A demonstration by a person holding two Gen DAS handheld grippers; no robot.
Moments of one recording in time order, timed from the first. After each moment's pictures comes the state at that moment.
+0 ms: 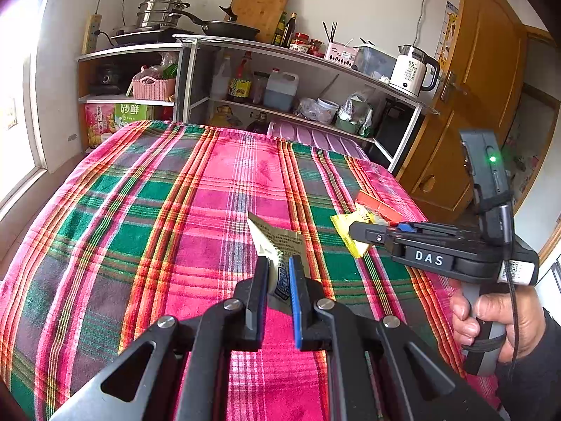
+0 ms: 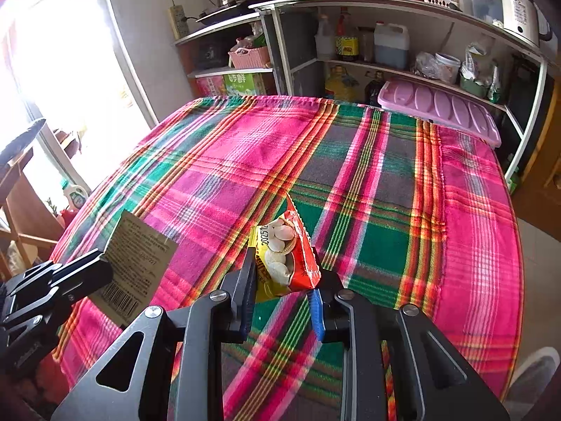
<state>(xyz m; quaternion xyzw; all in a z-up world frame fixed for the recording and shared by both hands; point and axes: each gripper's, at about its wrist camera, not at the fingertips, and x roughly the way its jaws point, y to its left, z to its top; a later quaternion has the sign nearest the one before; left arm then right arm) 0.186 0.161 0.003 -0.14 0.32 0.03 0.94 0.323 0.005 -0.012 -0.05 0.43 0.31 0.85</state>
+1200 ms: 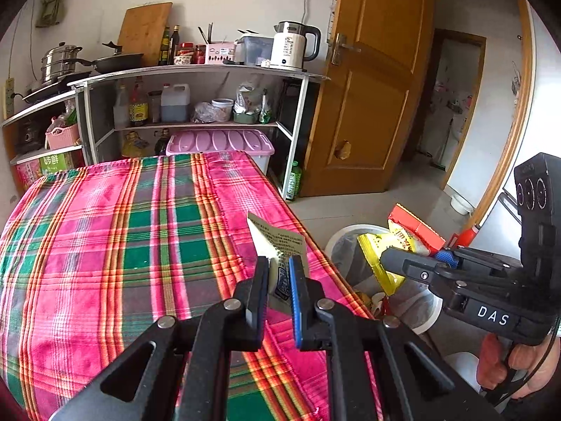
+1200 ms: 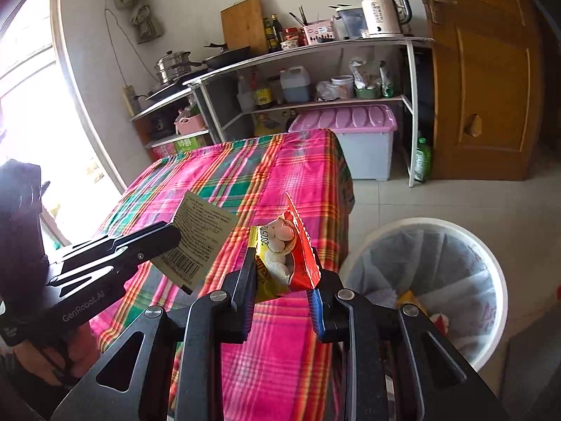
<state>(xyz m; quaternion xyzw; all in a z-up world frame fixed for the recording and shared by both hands) 0.168 -0.037 0.050 -0.04 0.31 -0.12 0.94 0.168 -0.211 0.042 0.06 0.35 0.19 0.91</state>
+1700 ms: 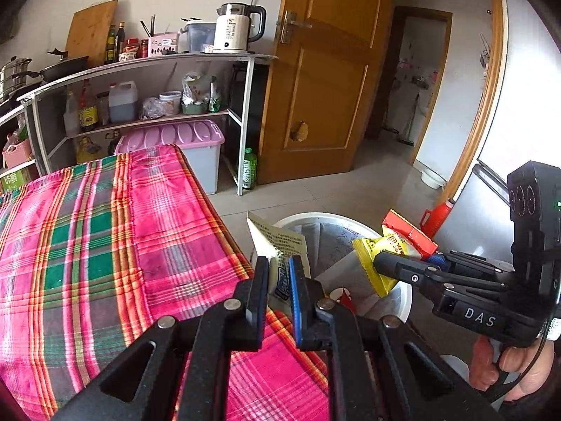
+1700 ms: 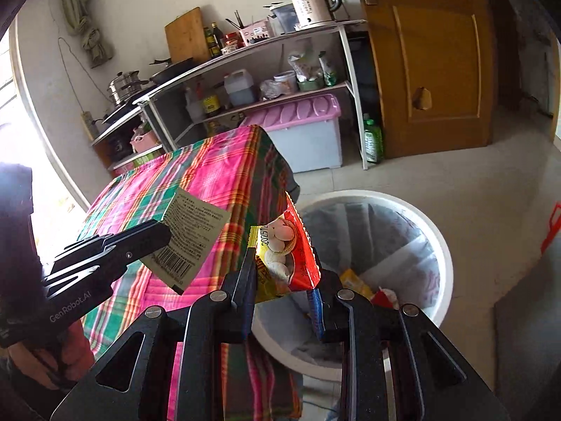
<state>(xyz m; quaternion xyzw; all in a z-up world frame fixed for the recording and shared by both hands) 0.197 -0.122 0.033 -0.01 0.33 -0.19 0.92 0.163 -0.297 0.013 0.11 0.37 0.11 0.92</state>
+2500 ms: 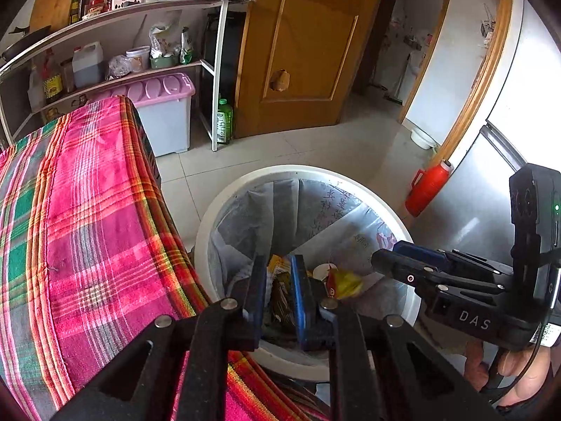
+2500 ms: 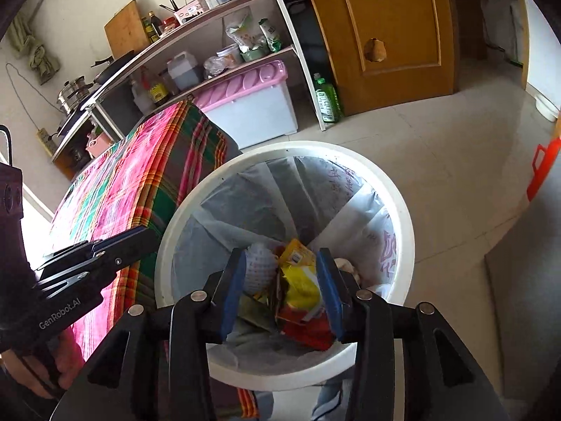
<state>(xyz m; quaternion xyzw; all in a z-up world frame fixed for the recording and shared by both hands) 0.237 -0.181 -0.019 0.00 0.42 -0.23 0.88 0.185 -0.353 -0.043 0.15 0.43 0.04 0.89</state>
